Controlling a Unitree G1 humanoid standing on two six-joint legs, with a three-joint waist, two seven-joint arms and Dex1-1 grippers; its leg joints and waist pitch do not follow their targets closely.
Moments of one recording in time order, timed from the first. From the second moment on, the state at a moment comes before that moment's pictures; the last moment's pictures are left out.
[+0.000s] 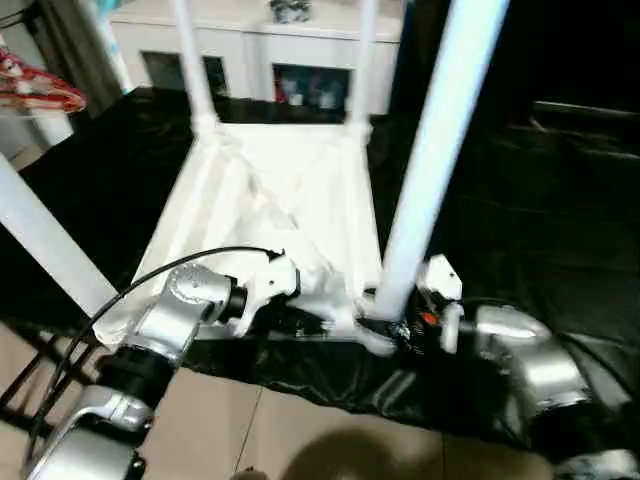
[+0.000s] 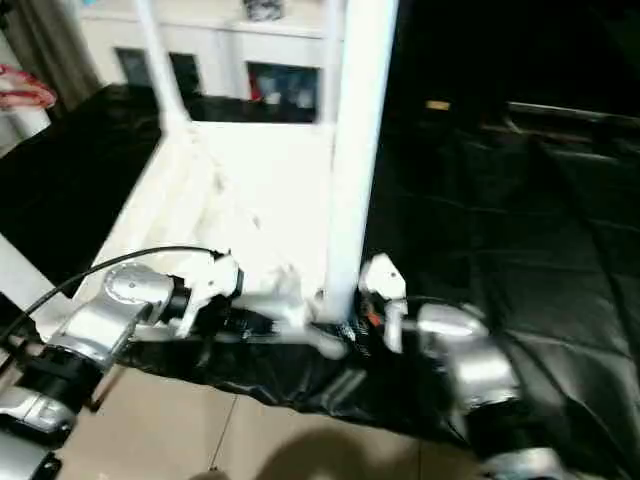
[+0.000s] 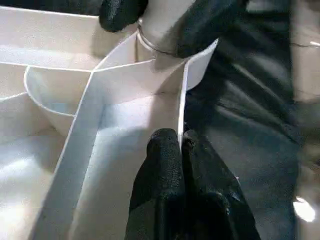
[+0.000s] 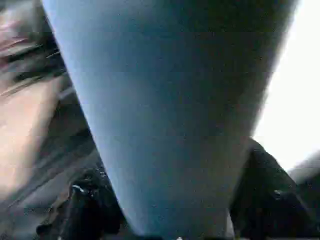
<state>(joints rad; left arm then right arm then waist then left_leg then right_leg) -0.55 0.33 -0.28 0.58 0.00 0.08 -1.23 -0.33 -0.26 0.11 0.44 0.19 0.06 0.96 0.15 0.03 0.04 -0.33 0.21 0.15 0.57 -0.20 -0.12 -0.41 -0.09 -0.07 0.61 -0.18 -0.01</state>
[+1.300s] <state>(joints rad) -0.54 0.34 -0.30 0.53 0.02 0.02 -1.24 -0.36 -0.36 0.14 0.45 0.17 0.03 1.13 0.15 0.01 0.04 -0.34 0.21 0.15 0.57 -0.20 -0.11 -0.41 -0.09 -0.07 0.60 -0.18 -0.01</state>
